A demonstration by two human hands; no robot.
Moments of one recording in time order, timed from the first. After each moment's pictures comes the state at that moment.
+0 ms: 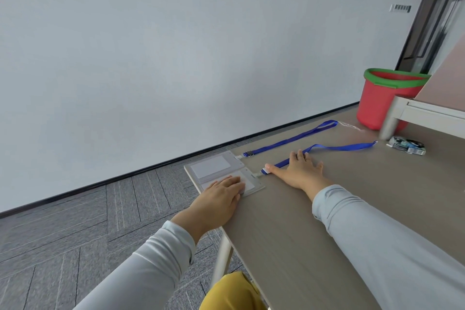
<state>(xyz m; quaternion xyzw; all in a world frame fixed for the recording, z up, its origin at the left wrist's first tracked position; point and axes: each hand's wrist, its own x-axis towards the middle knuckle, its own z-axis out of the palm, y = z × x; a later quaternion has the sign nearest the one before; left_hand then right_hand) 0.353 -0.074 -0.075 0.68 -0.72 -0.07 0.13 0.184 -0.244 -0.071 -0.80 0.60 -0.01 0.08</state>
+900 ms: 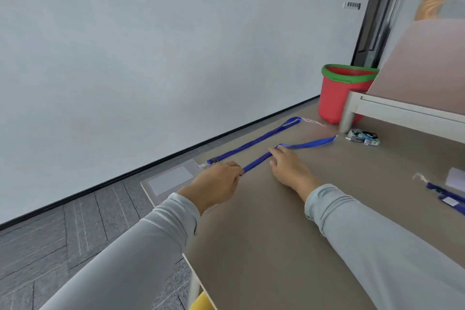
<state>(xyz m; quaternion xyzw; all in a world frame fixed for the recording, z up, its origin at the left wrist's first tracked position) 0.307 -0.160 -0.040 0.63 -0.77 -0.06 0.10 0.132 -0.275 -0.068 -0.81 0.55 -0.12 0.13</state>
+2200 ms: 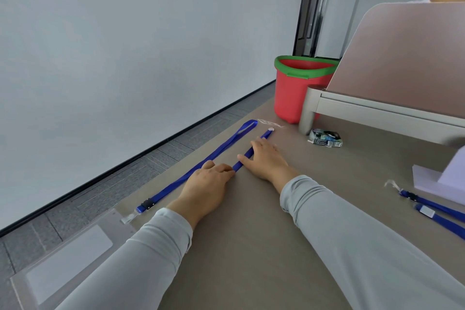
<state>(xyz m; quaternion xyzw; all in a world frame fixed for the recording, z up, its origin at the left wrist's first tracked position) 0.263 -0.307 -0.067 0.55 -0.83 0.00 0.08 0.101 -0.392 -0.074 -0.77 0.62 -0.12 0.08</state>
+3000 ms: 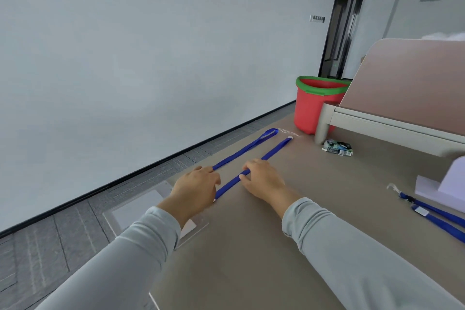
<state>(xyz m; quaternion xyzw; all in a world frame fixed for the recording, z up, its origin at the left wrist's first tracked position) 0.312 -0.205 -0.033 0.66 -0.75 0.01 0.06 0.149 -0.274 -0.053 -0.83 0.53 -0.17 0.08</state>
